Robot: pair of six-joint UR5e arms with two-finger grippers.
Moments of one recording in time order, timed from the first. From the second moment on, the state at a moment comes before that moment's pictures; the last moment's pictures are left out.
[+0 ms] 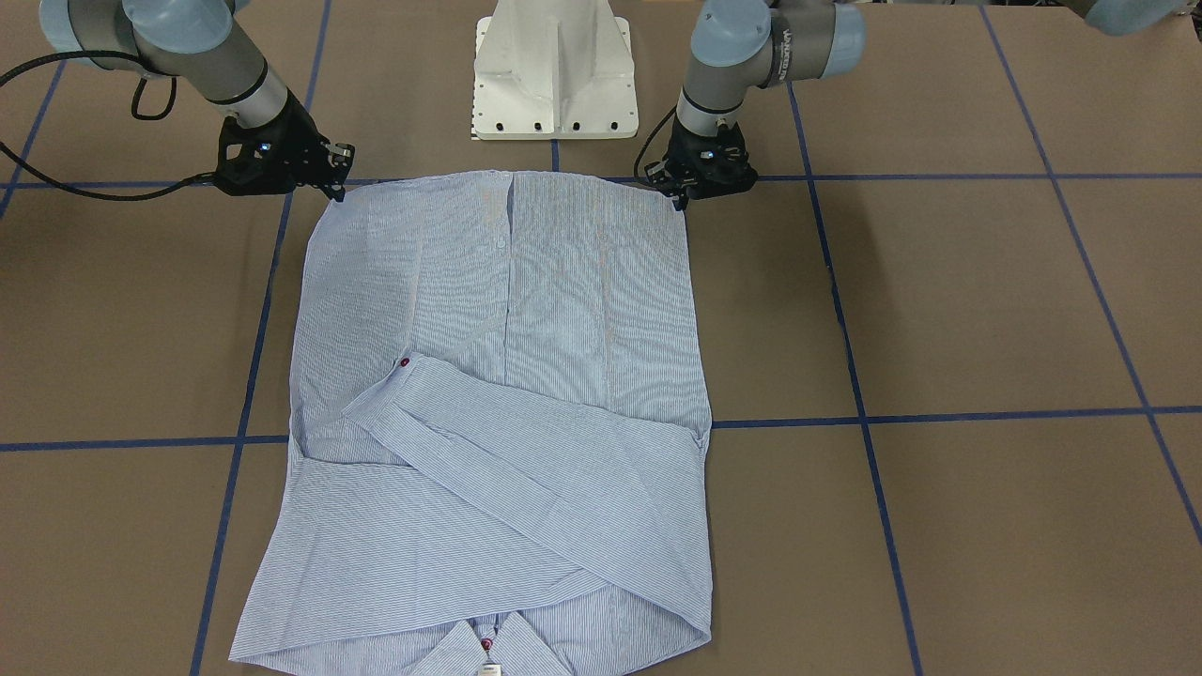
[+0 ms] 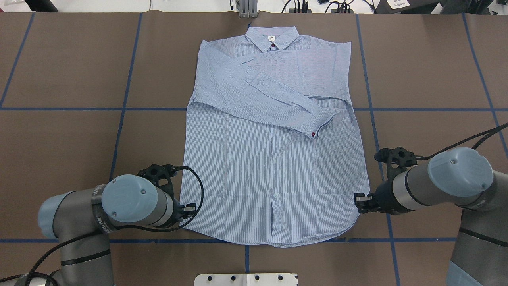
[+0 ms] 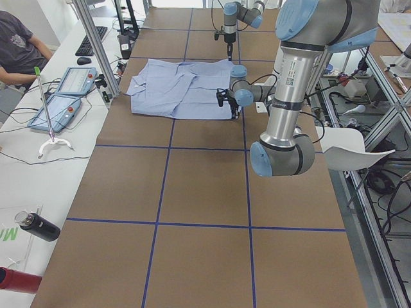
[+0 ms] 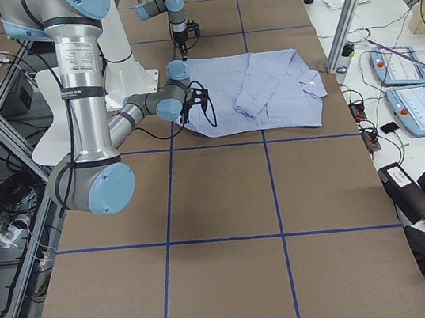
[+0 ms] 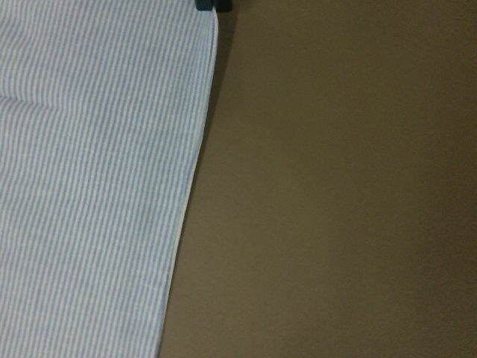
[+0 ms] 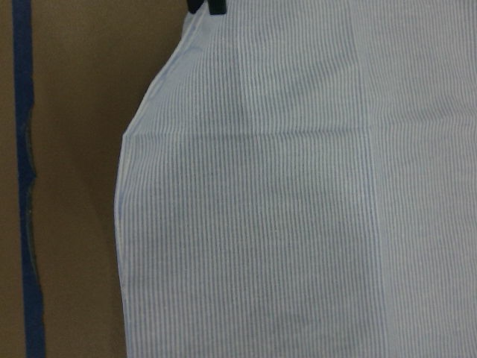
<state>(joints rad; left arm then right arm) -0.30 -1.91 -1.92 -1.70 -1.78 -1.57 0.46 -1.60 2.07 -1.18 1.99 1.39</state>
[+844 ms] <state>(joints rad) -0.28 -1.90 -2.09 -1.42 -1.79 -1.56 0.48 -1.62 2.14 -1.18 2.10 1.39</state>
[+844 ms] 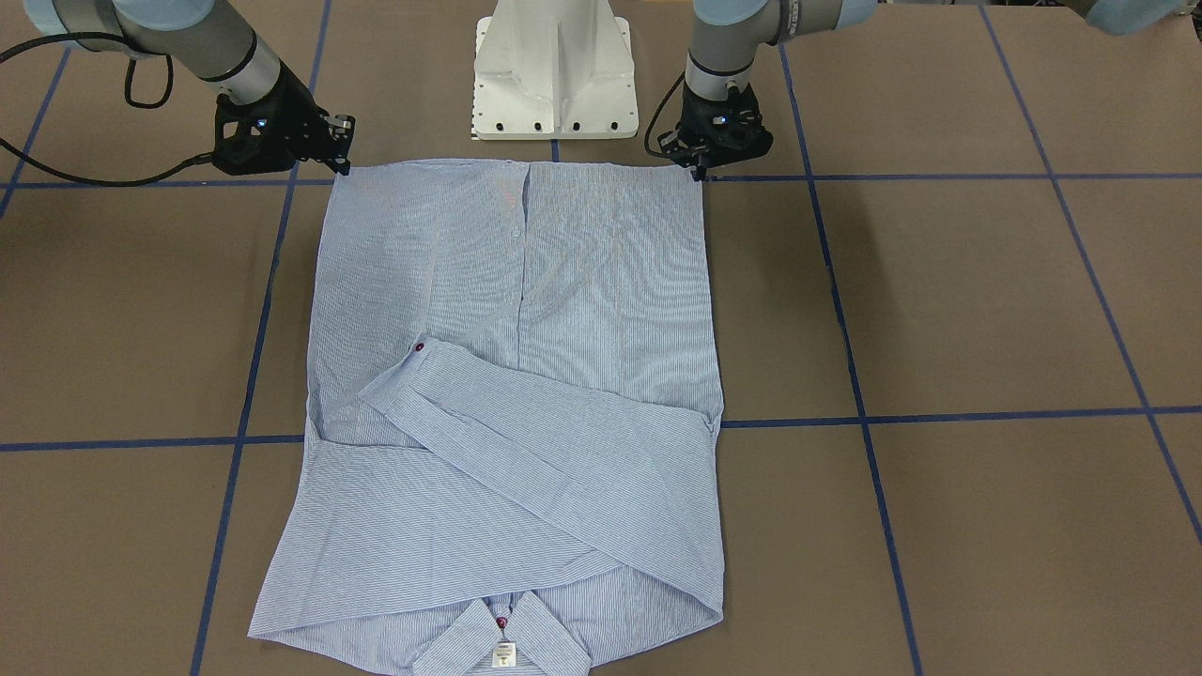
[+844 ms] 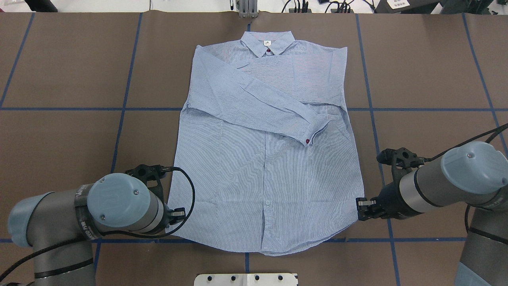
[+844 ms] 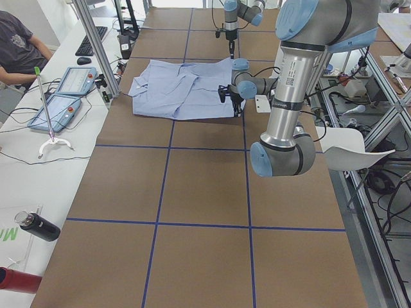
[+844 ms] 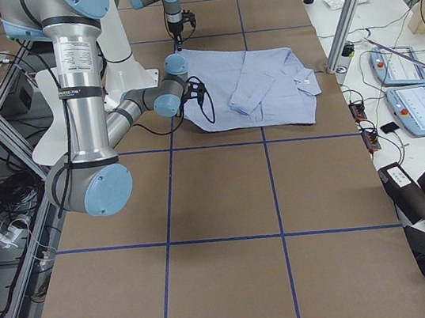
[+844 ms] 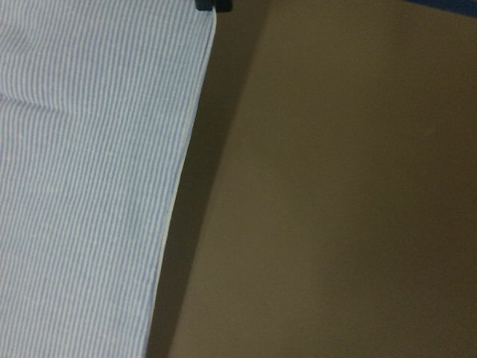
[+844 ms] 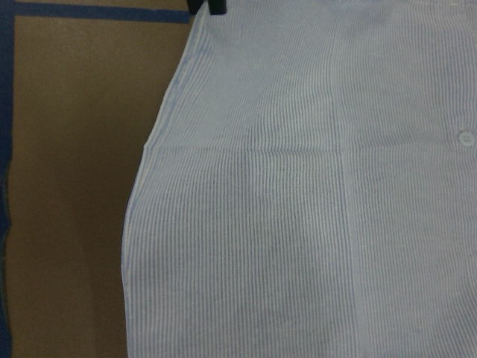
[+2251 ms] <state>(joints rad) -0.30 -1.94 -2.15 -1.29 -1.85 -1.48 0.54 -1.54 2.15 -1.18 2.20 1.38</state>
